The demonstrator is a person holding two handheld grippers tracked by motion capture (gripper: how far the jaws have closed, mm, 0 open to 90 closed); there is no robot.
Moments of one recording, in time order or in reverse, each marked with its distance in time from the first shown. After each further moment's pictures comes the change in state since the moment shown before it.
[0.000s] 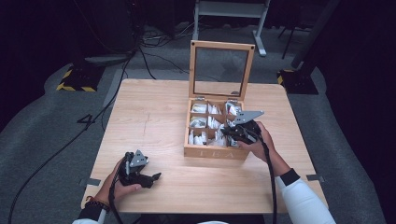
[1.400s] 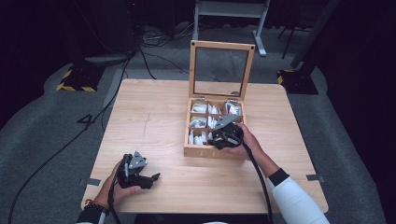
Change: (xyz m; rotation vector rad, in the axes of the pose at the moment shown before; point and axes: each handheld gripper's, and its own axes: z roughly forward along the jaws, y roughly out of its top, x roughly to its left) left arm -0.005 -0.004 -0.004 -0.005 0.036 -0.035; right arm 0.021 0.009 0.052 0.195 0.033 -0.045
